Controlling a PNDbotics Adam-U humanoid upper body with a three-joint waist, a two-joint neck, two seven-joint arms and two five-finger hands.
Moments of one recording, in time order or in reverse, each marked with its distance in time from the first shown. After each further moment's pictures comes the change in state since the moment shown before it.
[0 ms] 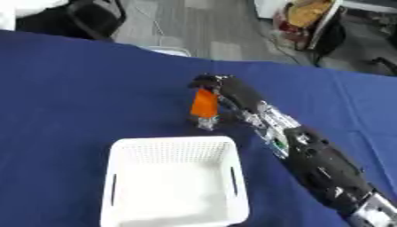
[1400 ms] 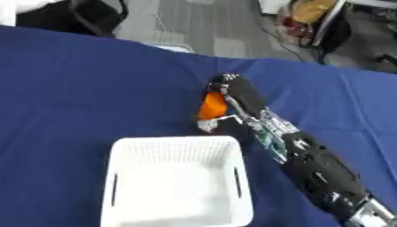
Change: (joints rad) left arm -0.010 -0.001 0.000 0.000 -0.001 -0.008 0.000; right arm 0.006 0.025 -0.013 0.025 0.030 -0.021 -0.234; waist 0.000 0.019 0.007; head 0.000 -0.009
